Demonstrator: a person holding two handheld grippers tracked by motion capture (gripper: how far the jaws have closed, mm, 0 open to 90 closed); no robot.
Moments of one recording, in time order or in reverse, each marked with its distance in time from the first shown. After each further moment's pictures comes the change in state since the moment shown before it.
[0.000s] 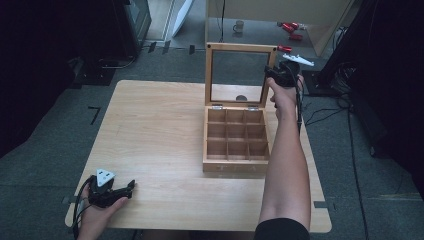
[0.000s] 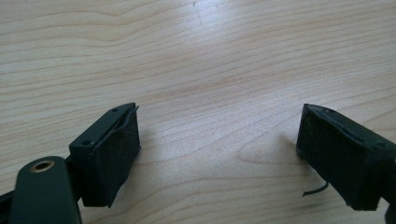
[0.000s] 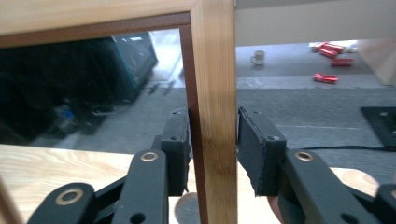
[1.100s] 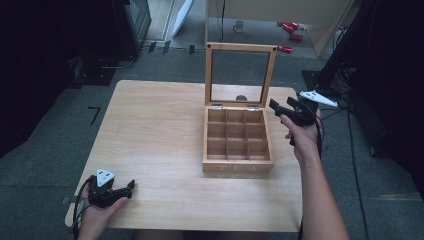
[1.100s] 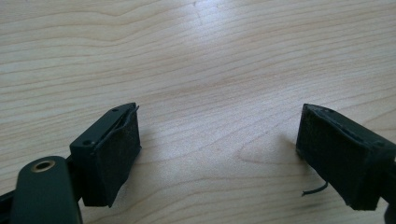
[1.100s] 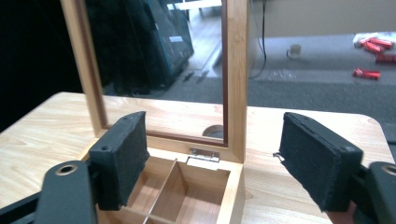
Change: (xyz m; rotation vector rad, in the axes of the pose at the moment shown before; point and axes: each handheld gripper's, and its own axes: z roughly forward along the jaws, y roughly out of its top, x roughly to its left) left arm 0.000 0.000 0.000 -0.001 0.001 -0.002; right arm -0.020 -0.070 -0.107 0.002 0.169 -0.035
